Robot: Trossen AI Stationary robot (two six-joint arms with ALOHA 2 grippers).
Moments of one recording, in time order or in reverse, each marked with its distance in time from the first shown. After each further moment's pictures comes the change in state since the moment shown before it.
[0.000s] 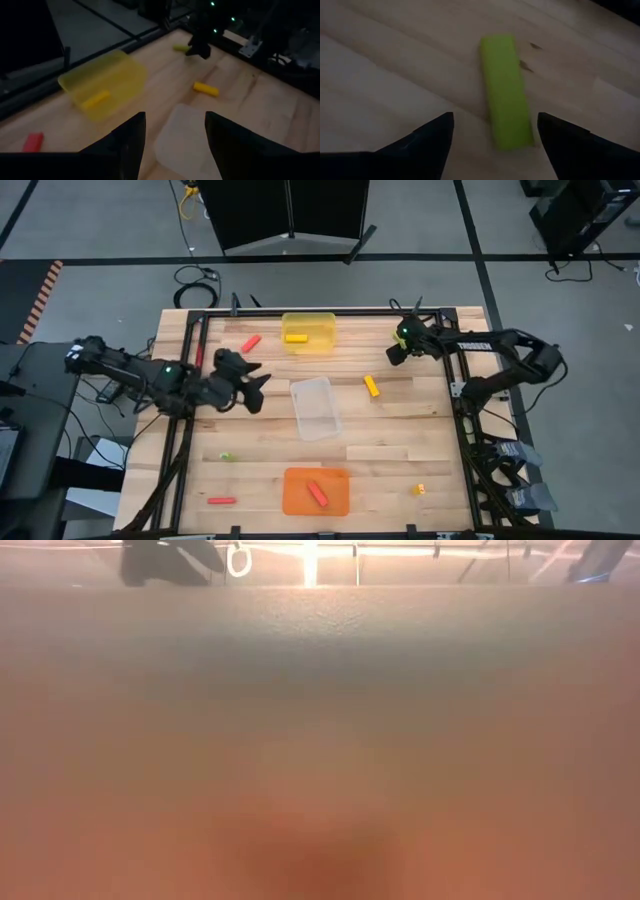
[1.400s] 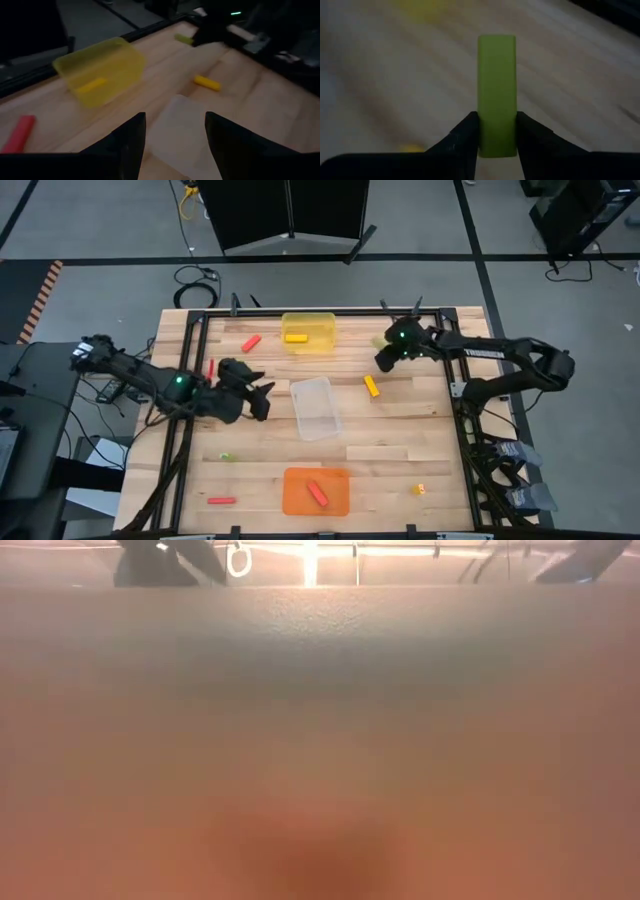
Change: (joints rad) left arm -0.051 0.087 0.000 -0.016 -0.047 -0.145; right arm 0.215 -0.143 0.076 -0.008 -0.212 0.032
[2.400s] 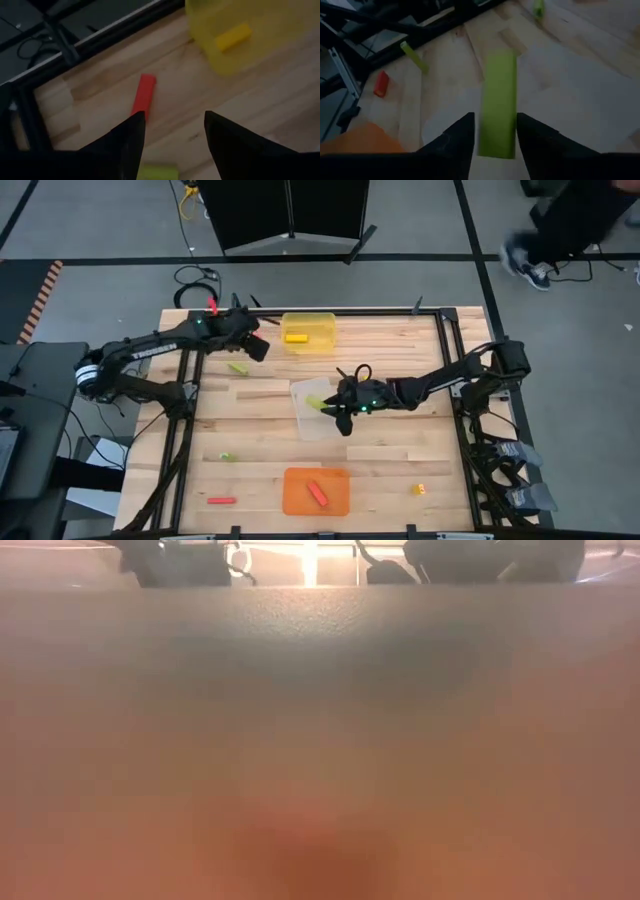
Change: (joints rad) left arm 0.863 0.133 -0.001 -0.152 0.481 0.418; right arm 0.662 0.402 0.159 0.677 0.080 0.220
